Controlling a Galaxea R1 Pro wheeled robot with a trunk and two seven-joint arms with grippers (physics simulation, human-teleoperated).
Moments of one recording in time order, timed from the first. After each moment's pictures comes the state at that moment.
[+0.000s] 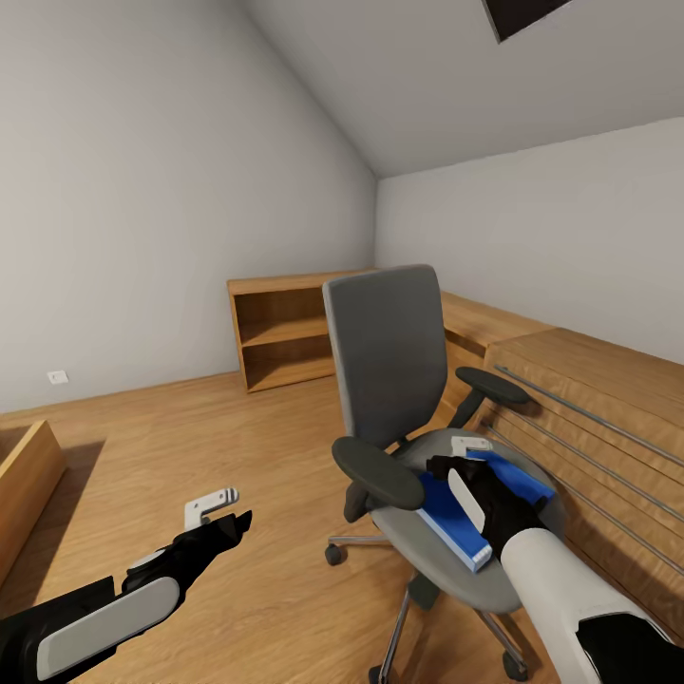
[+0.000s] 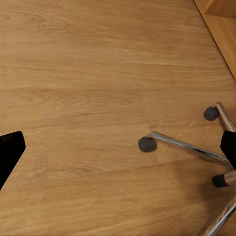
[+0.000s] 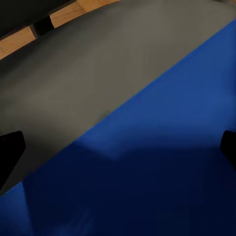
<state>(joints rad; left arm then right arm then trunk) -0.65 0.62 -1.19 -1.56 1.51 -0.10 0.87 -0.83 -0.02 0.15 -0.59 -0.25 0.44 -0.28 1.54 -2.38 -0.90</state>
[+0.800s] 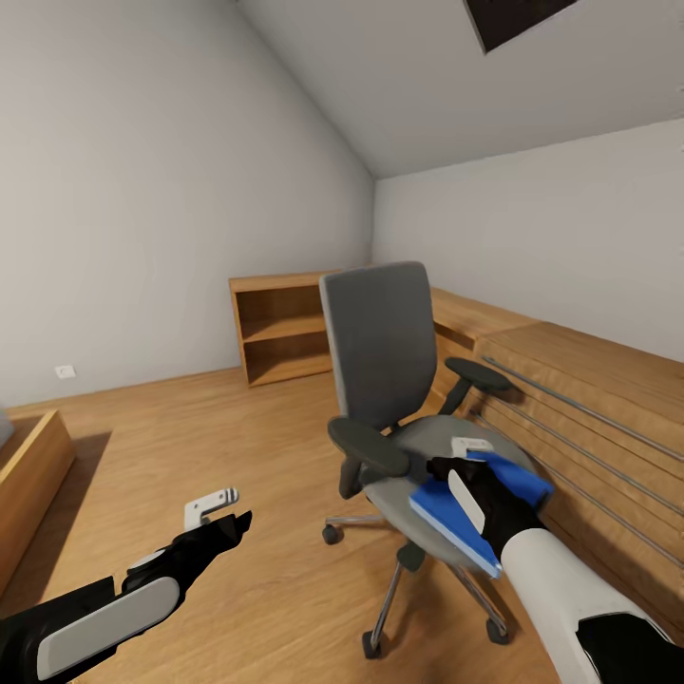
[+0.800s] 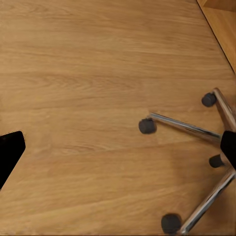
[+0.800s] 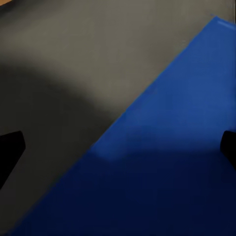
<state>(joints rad) -0.65 0.62 -1.19 -1.56 1.51 -0.10 0.87 -0.83 -0.02 0.15 -0.58 -0.24 0.44 -0.28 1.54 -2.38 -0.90</state>
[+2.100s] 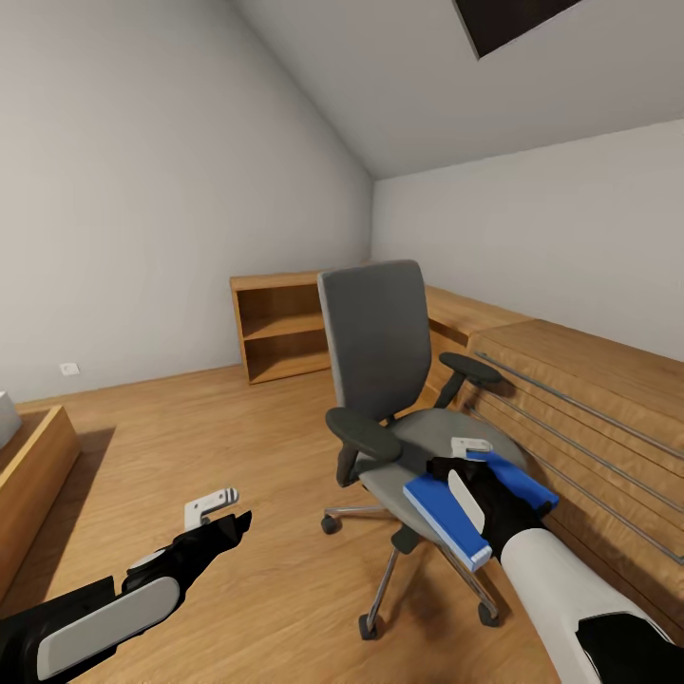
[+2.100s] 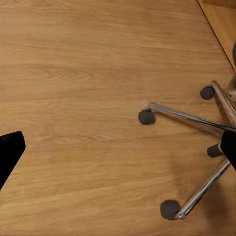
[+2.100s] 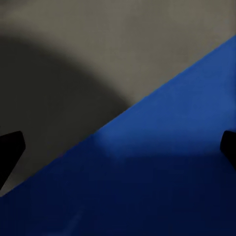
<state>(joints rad) -0.65 0.62 -1.19 -1.56 1.51 -0.10 0.87 -0.83 -0.02 0.15 -0.58 -0.24 0.44 -0.28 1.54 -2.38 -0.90</state>
